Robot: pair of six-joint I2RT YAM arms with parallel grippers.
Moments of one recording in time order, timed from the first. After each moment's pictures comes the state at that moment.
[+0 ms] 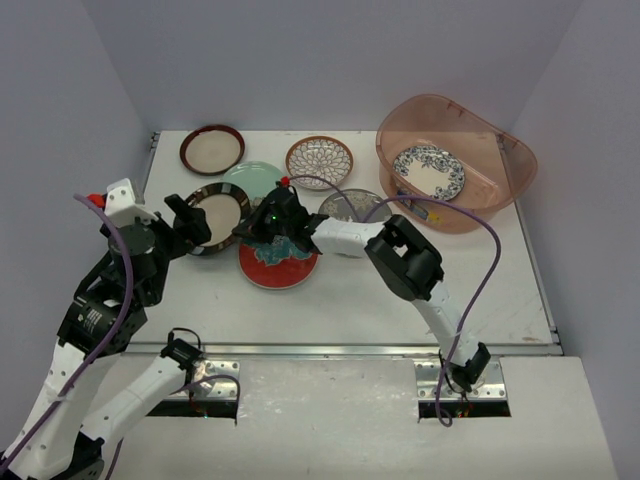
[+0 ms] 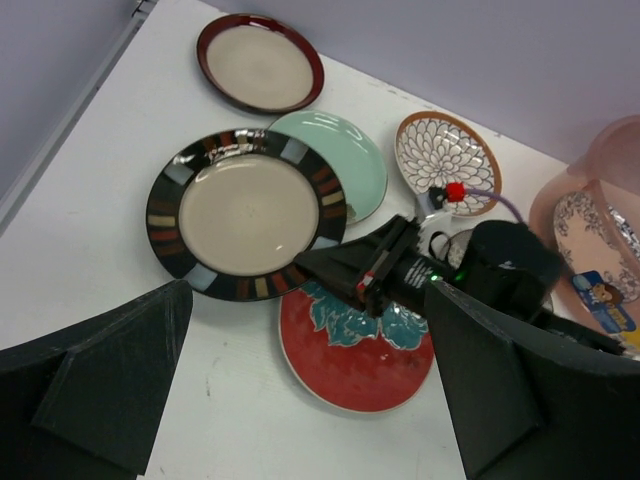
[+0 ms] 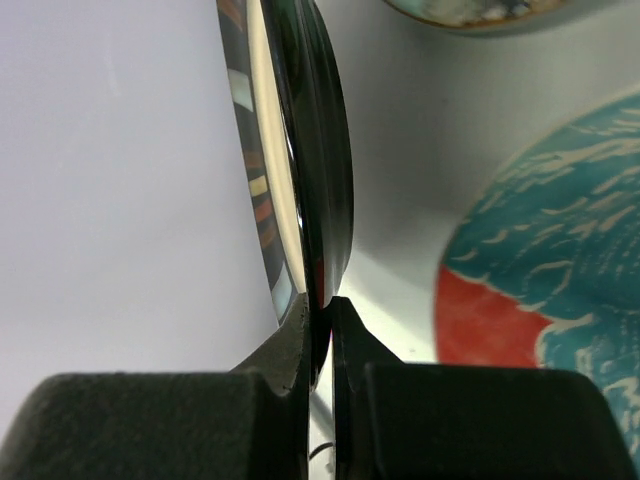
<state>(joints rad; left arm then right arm) -0.44 0.63 1.08 -0.78 -0.59 -0.51 0.85 2.32 1.60 0.27 -0.16 1.29</state>
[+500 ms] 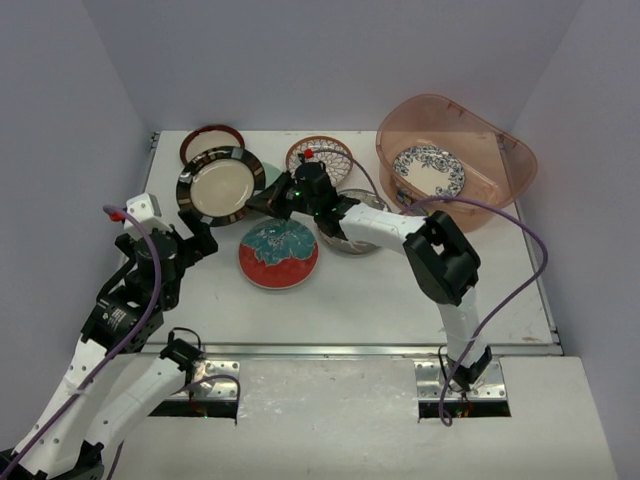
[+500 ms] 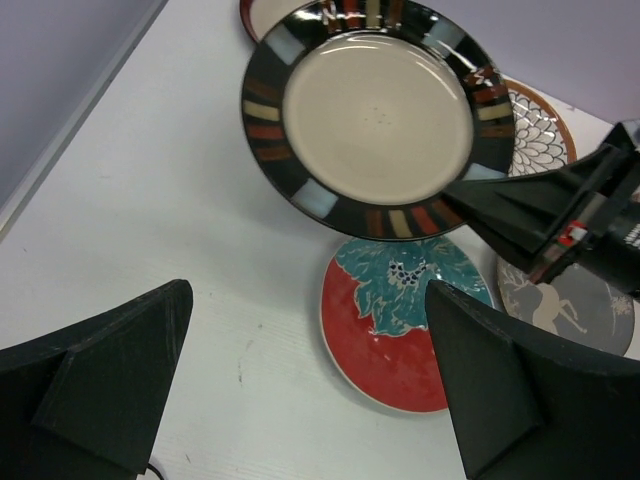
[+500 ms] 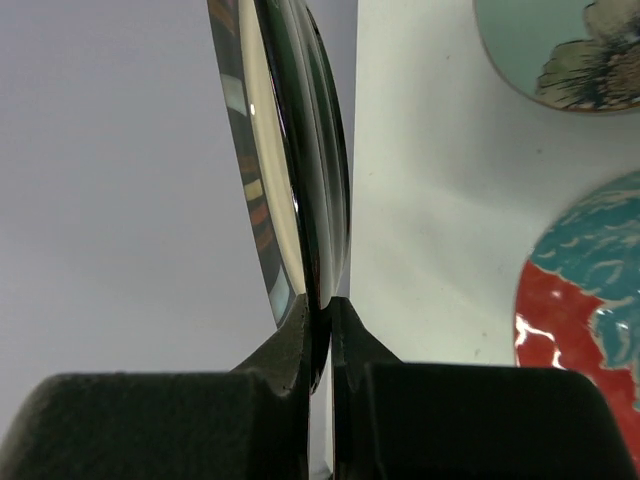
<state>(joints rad) -0.44 0.58 0.88 -0.73 -0.65 -0.52 0.76 2.08 1.47 0.32 -0.23 1.27</state>
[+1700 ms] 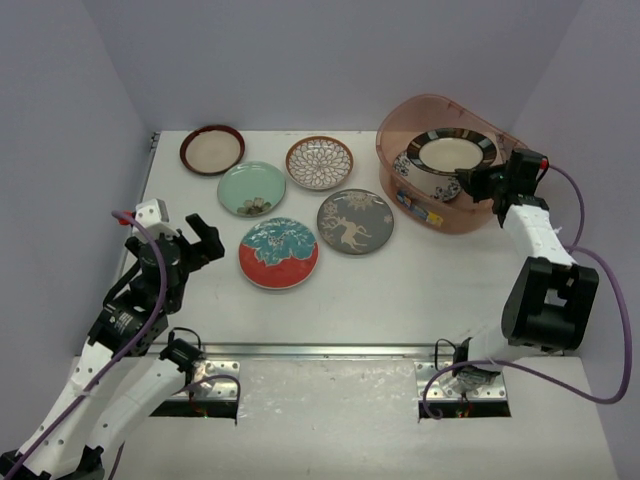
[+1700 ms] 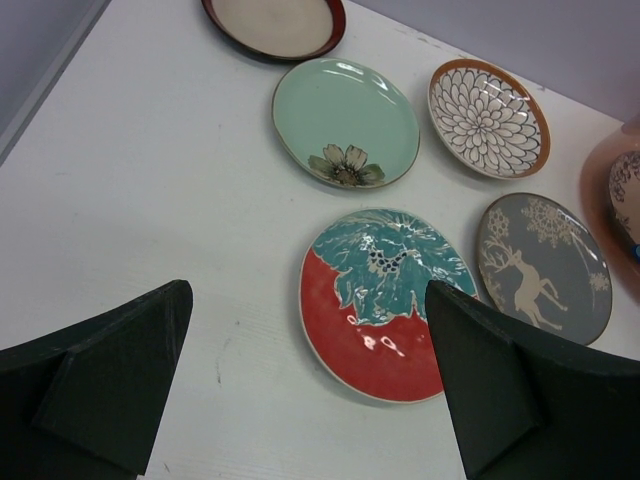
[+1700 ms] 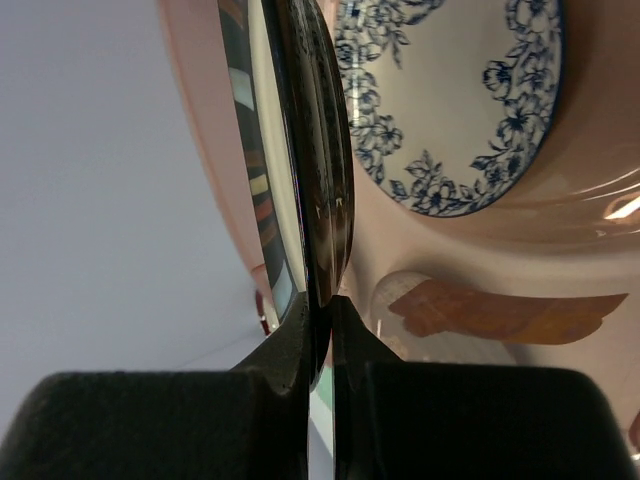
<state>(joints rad) -0.44 0.54 0.80 -0.65 -0.58 -0.51 -0.26 1.50 1.02 -0.05 -0.27 1.25</state>
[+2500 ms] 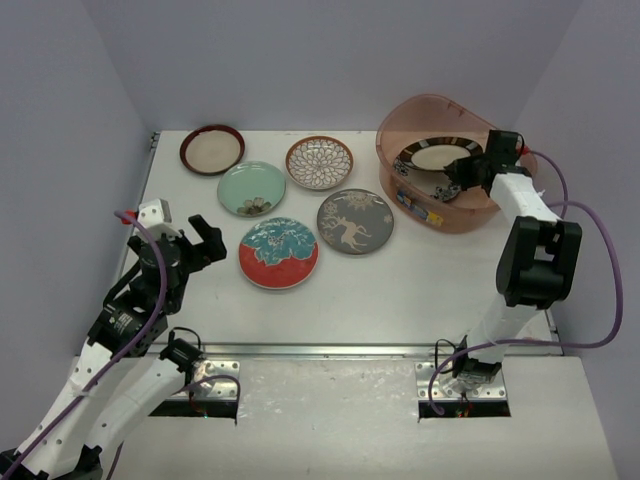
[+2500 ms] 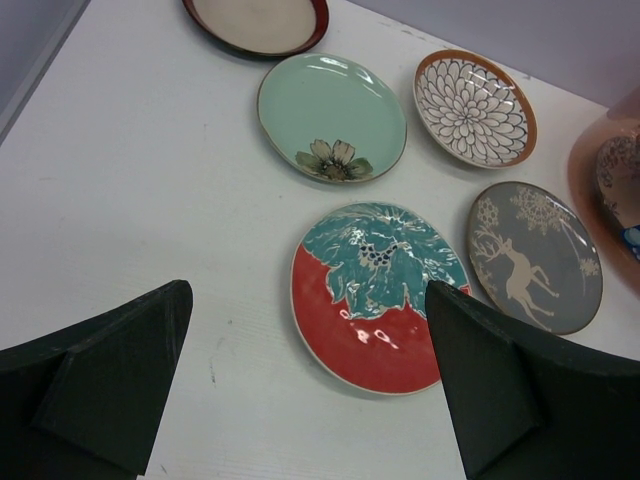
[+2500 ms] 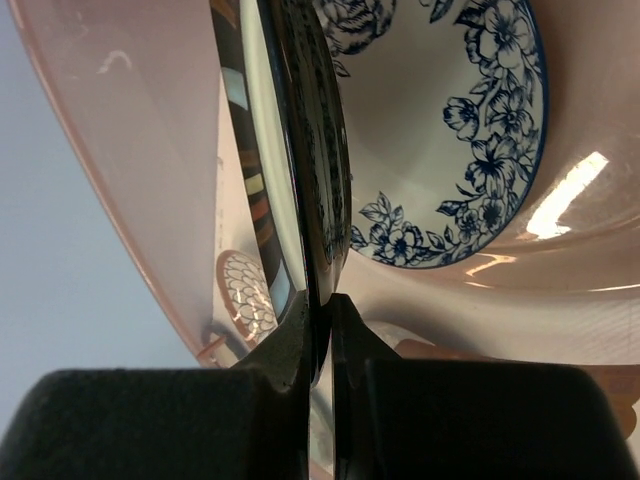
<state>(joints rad) -0.46 0.53 0.80 -0.65 -0.56 -0.50 -0.17 1.81 1.33 -0.25 -0.13 1.22</state>
